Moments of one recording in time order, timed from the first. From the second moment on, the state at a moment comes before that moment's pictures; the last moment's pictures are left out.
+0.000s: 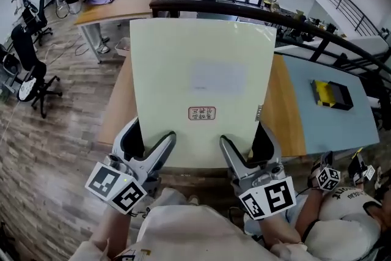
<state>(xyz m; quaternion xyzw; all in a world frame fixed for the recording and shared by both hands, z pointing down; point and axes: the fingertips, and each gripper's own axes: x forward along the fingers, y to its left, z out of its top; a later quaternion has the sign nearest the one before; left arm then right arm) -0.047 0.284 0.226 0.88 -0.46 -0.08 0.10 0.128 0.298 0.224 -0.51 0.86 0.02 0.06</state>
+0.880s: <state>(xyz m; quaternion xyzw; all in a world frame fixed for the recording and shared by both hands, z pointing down) -0.116 0.111 0.277 0.86 -0.48 -0.07 0.15 0.059 0.116 0.267 -0.49 0.87 -0.01 0.03</state>
